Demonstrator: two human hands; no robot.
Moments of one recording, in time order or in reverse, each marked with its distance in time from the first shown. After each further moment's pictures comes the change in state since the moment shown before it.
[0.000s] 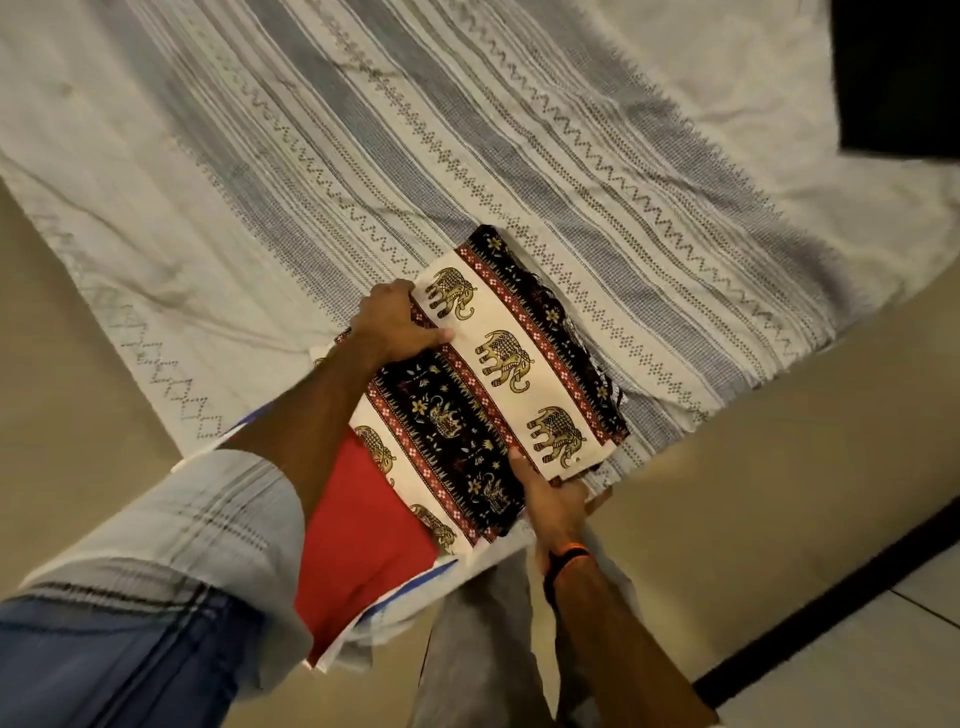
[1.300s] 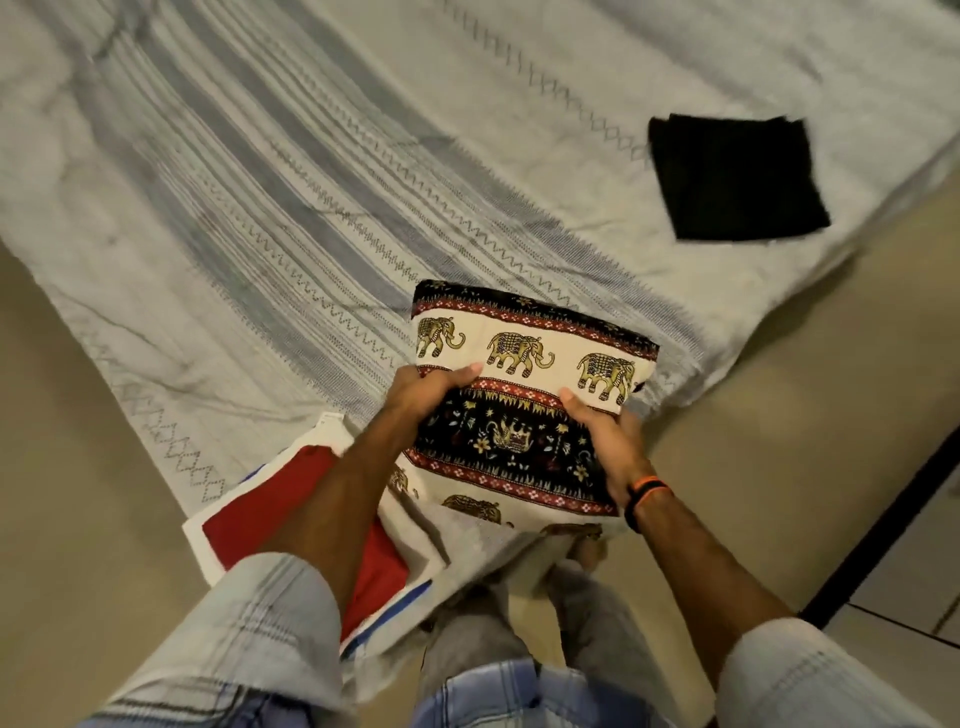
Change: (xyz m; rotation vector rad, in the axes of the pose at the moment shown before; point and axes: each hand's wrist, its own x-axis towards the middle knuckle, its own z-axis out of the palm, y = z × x) left_hand -0.120 0.099 0.001 -0.832 -0.163 -0.130; right_hand -0.072 -0.162 -0.121 0.008 -0.182 -0.387
